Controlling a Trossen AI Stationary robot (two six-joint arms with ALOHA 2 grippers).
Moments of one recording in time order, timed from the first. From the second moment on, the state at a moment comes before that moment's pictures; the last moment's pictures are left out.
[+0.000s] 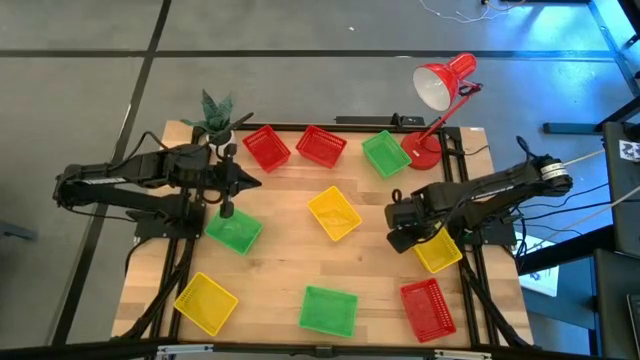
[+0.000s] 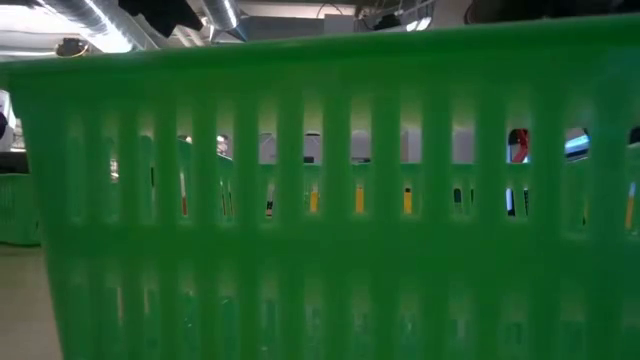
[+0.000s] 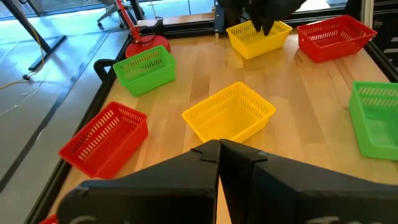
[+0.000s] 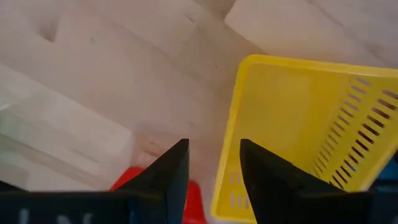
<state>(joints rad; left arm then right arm) 0.08 0.72 0.84 -0.51 -0.08 0.11 0.18 1.33 0.89 -1.10 -0.20 1.19</state>
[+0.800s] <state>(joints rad) 0.08 0.72 0.84 -0.50 -0.08 0.11 0.18 1.33 0.65 -0.89 -0.13 1.22</state>
